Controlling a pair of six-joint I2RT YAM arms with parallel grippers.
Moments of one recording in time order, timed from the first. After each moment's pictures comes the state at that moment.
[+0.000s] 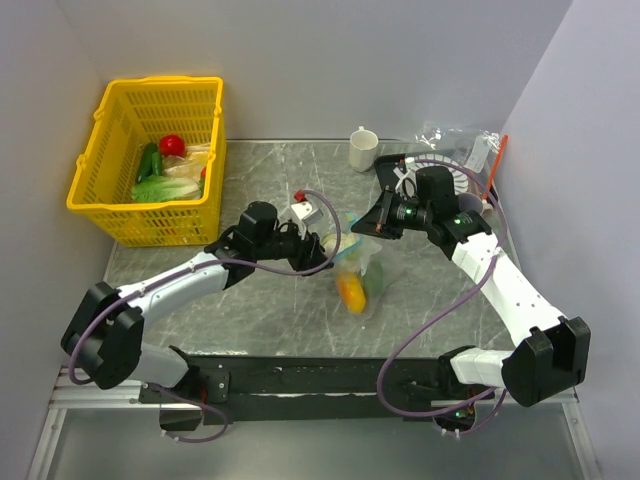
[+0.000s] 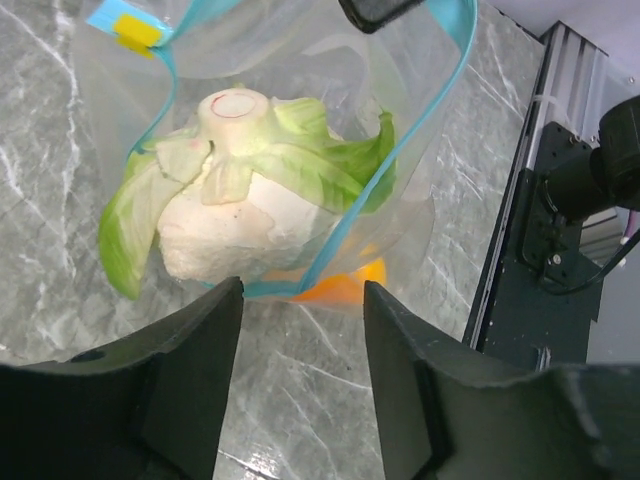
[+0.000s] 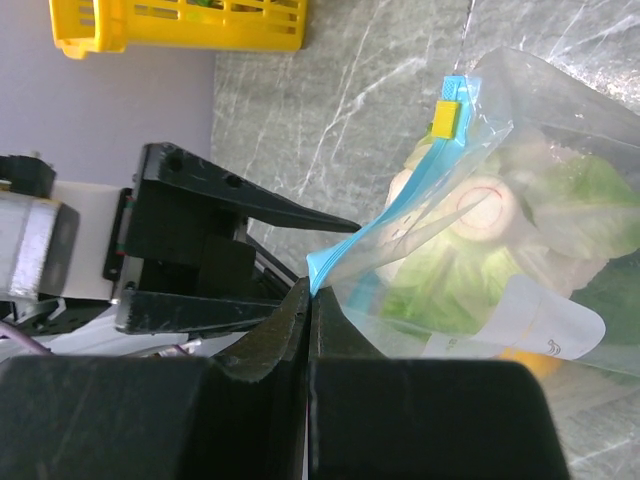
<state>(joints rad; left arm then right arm) -0.68 1.37 0.87 0.12 0.55 -0.11 0.33 1.25 1.11 -0.47 -0.57 0.72</state>
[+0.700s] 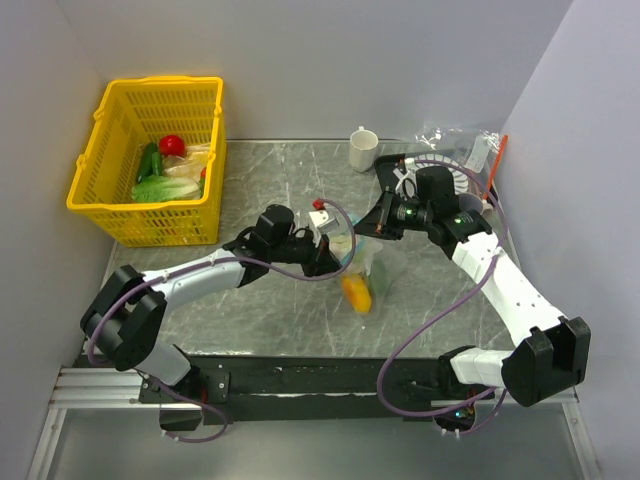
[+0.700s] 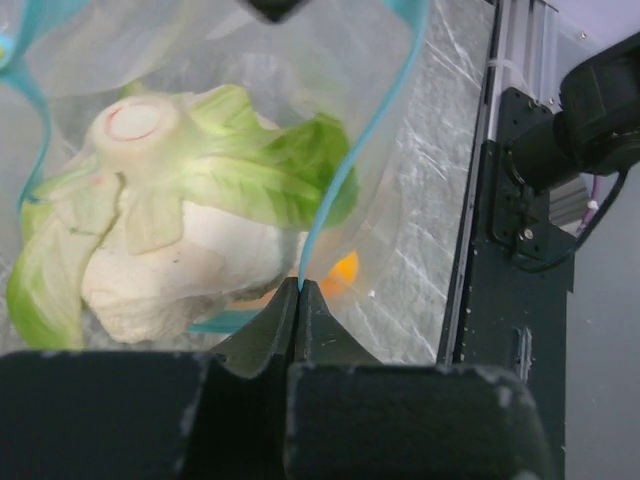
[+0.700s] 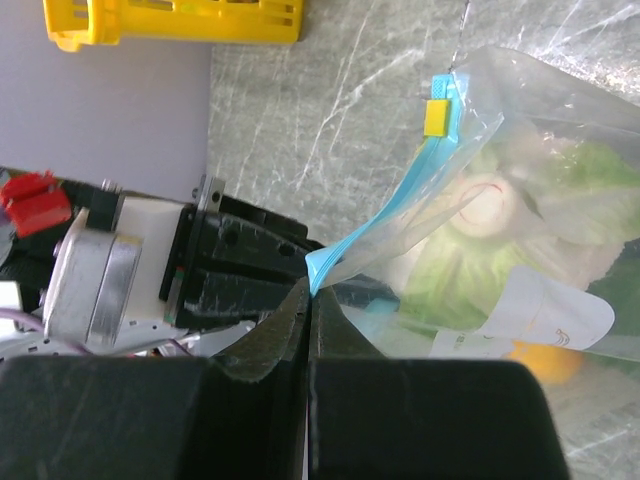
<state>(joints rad) -0.73 1.50 0.89 0.19 0.65 -0.09 0.33 1.25 1.12 -0.49 -0.58 0.71</state>
